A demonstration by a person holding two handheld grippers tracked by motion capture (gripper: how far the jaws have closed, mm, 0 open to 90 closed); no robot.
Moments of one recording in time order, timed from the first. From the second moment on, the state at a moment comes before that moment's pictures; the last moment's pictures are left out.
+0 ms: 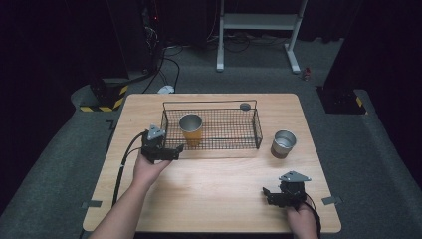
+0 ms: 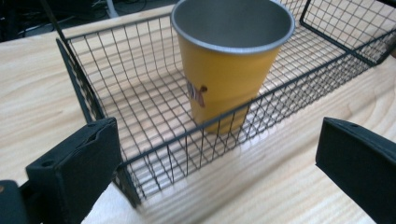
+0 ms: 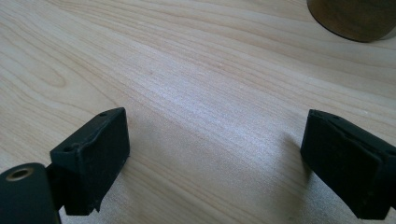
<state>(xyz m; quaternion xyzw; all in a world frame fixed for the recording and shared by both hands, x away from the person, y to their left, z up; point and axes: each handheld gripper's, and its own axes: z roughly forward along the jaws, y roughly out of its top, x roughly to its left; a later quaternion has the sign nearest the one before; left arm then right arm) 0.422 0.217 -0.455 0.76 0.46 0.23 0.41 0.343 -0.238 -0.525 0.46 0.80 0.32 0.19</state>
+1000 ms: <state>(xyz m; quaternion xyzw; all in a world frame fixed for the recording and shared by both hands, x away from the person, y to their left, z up) 0.345 0.273 -0.513 0.77 0.49 0.17 0.38 0.343 -0.238 -0.525 0.46 0.80 0.32 0.19</state>
